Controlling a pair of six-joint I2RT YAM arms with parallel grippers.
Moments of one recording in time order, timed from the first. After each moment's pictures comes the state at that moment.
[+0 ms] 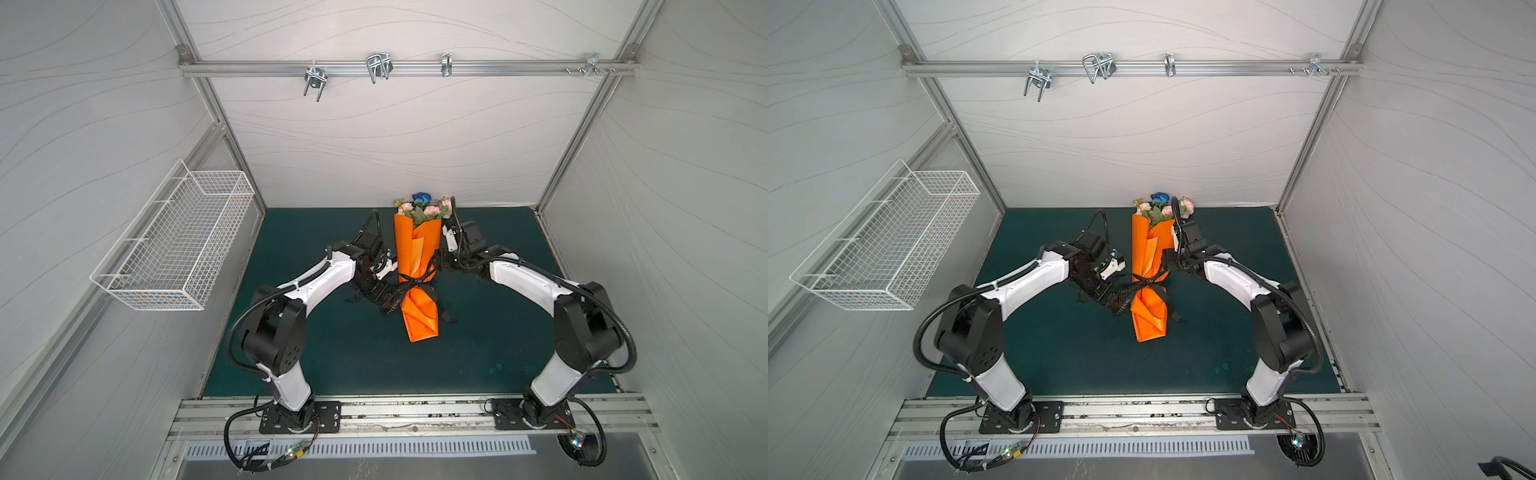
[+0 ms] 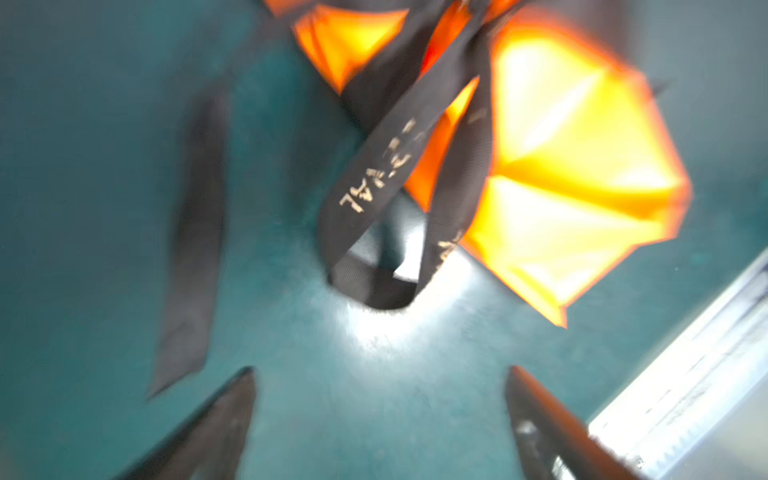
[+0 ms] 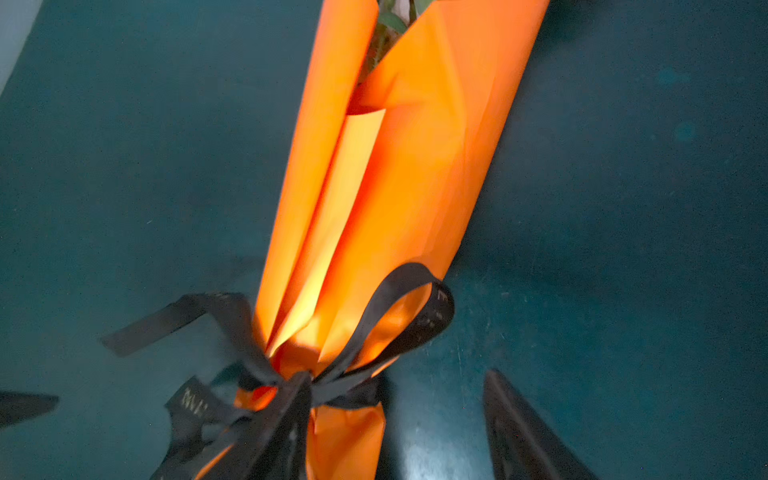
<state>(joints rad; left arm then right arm) -0.45 1.64 1.29 -0.94 0.27 0.16 0.51 1.62 1.18 -0.36 -0.06 0.28</state>
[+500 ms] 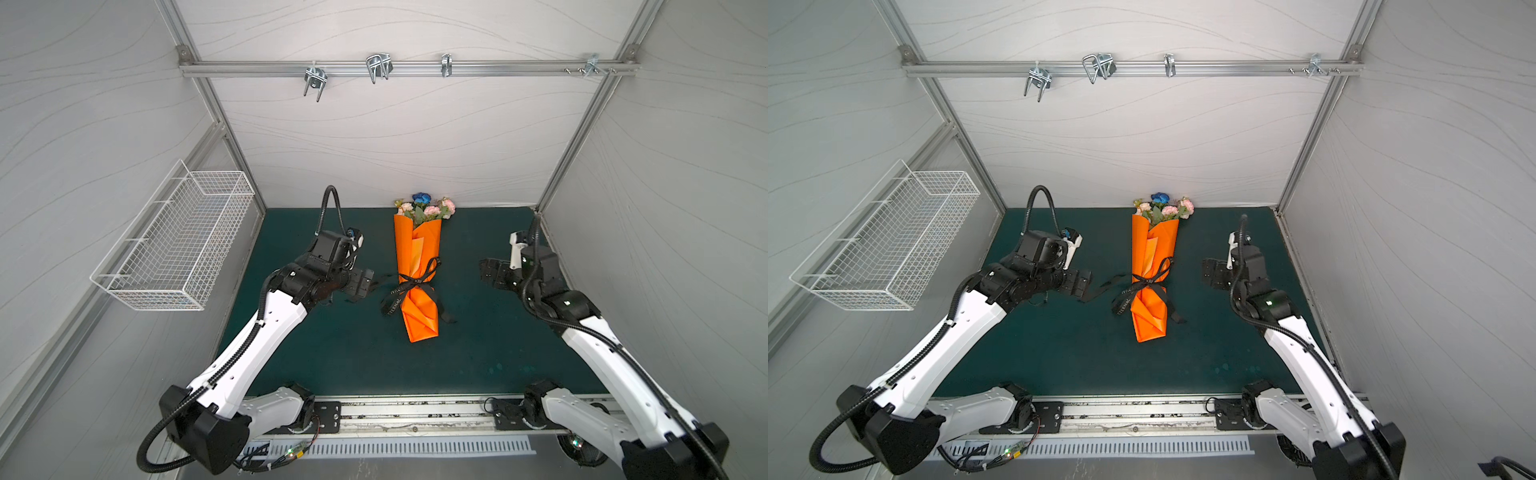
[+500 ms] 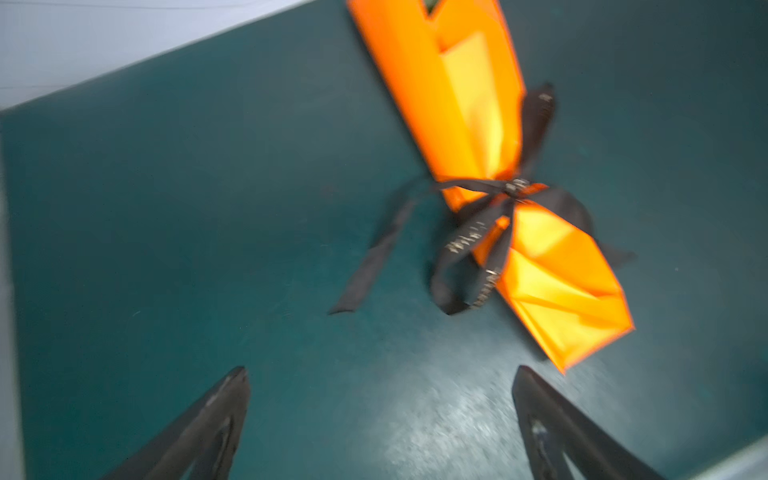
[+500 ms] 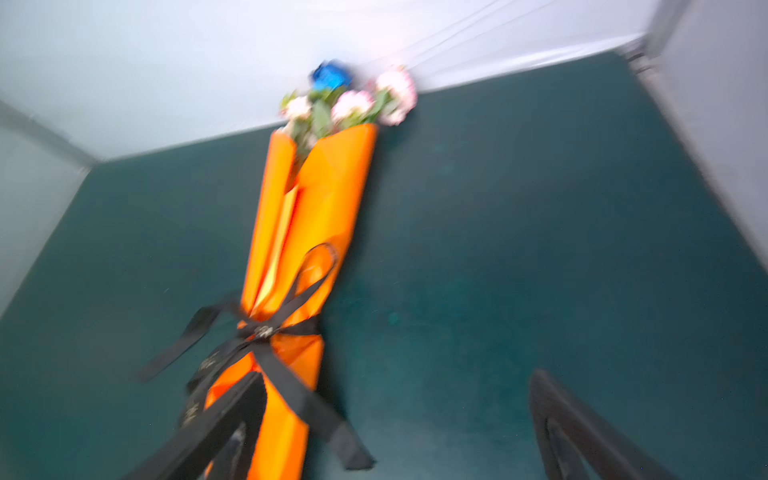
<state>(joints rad) -0.45 1.14 1.16 -0.87 -0.14 -0.10 0.36 0.90 0.85 -0.52 0.15 0.34</state>
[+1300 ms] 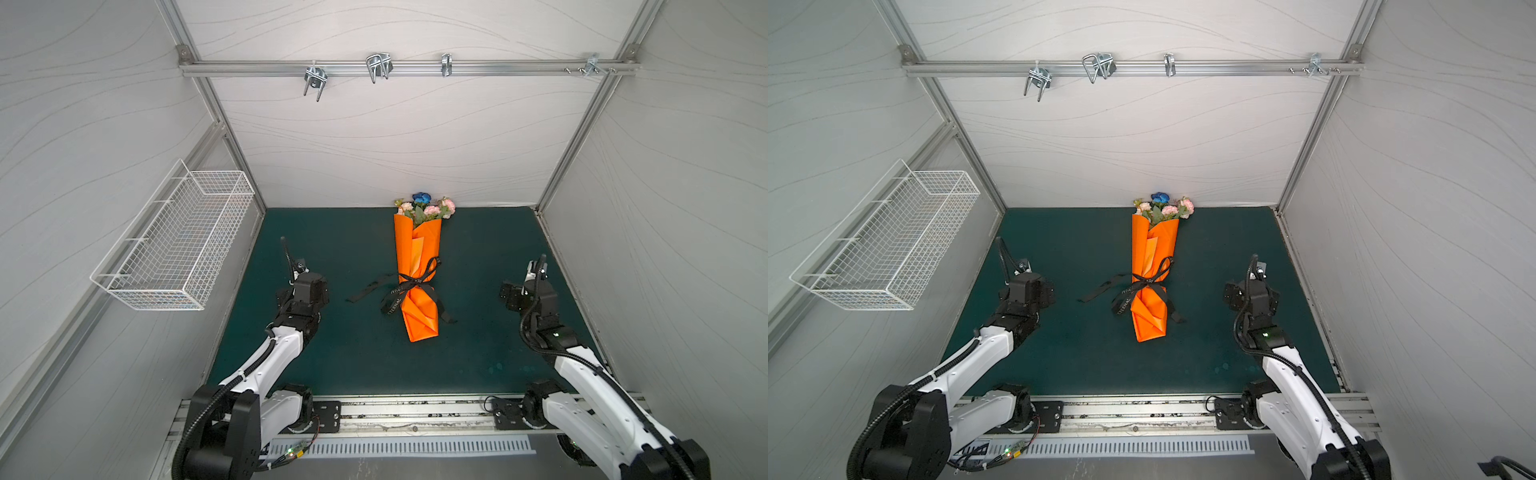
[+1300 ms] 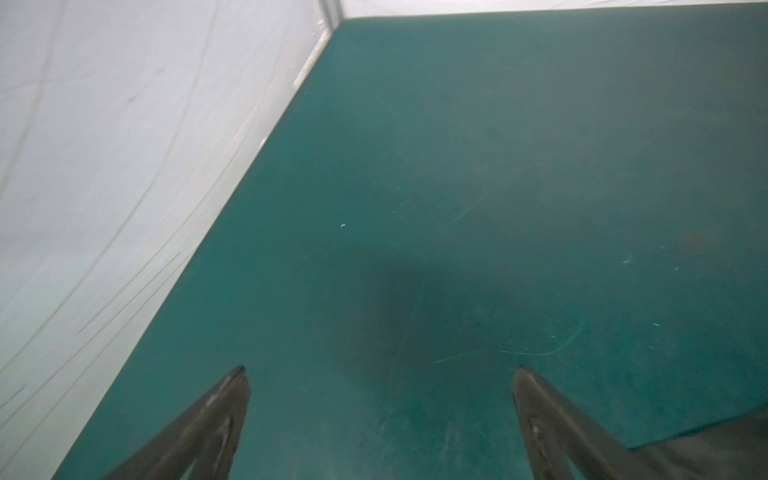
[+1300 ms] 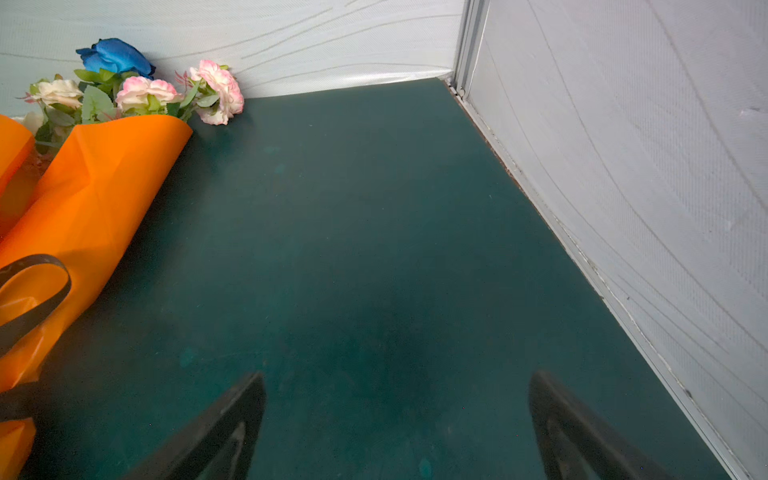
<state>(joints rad) -0.13 1.09 0.45 -0.01 -0.49 -0.14 0.25 0.82 0.43 -0.11 0.42 0.17</state>
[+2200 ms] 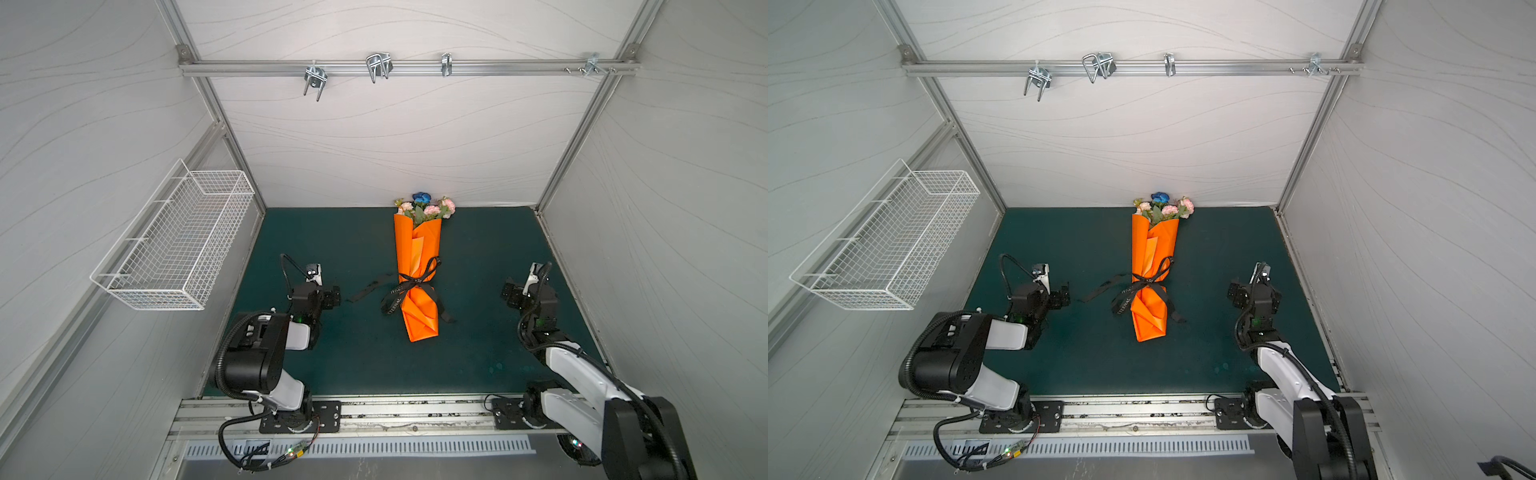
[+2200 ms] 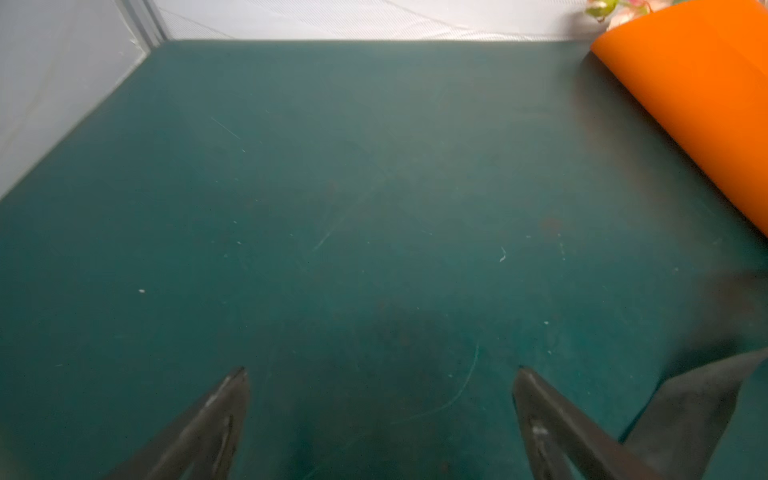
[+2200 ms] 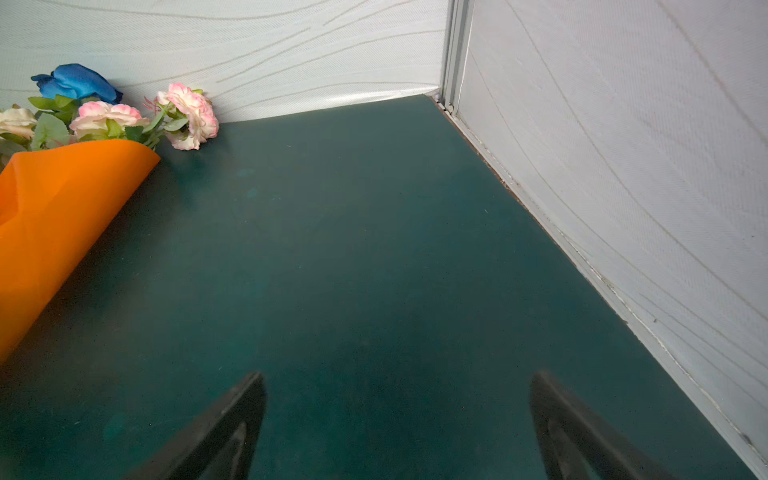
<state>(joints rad) -0.01 1.54 0.31 0.75 -0.02 -0.03 0.12 1.01 0.27 0.35 0.33 0.12</state>
